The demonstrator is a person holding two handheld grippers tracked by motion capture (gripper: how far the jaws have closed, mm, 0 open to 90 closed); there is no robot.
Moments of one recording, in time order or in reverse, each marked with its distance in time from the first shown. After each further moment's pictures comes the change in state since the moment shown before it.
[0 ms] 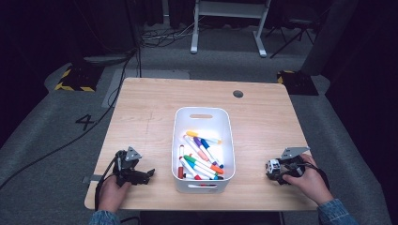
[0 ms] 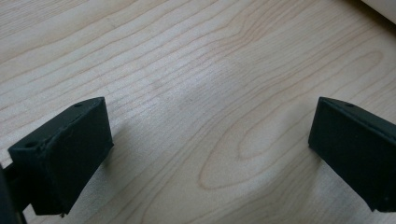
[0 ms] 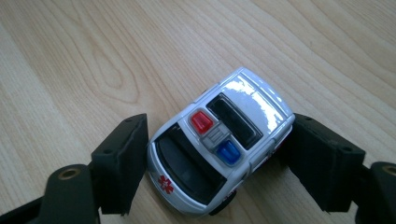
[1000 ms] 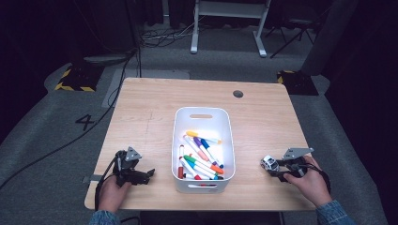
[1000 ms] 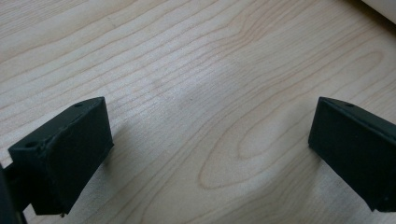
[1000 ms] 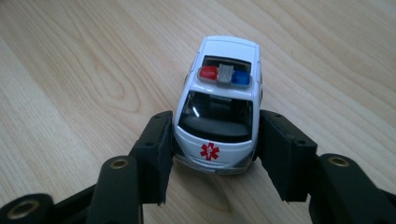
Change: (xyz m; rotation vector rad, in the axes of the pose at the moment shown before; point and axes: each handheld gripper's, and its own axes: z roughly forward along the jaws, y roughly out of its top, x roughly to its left) left arm 0.000 0.000 0.000 0.000 0.002 -0.004; right arm 0.007 0.001 -0.010 -0.037 -0.054 0.037
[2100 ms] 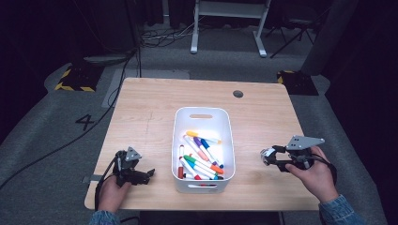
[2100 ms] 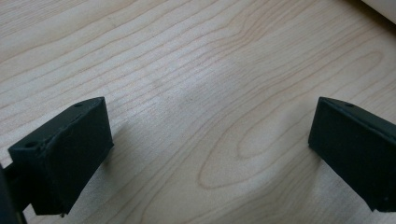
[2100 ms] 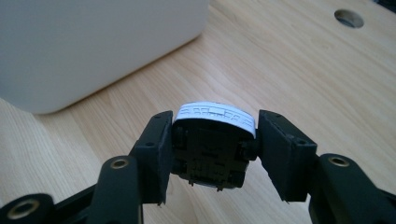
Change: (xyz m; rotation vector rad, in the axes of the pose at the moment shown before) left arm 0.000 0.000 0.000 -0.002 0.003 -0.003; right arm 0.019 0.057 -0.051 -0.188 -0.011 -0.072
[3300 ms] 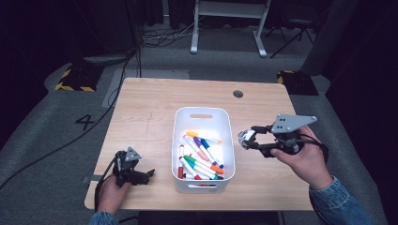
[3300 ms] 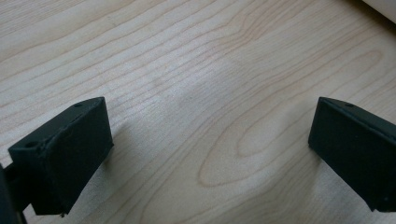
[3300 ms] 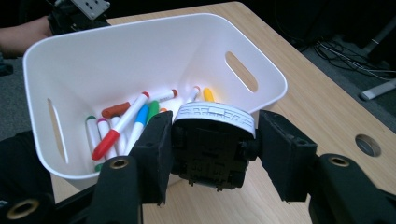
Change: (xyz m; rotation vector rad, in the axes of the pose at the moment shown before) left arm 0.000 -0.001 -0.001 0.000 0.001 -0.001; right arm 0.043 0.115 -0.022 -0.136 0.107 -0.176
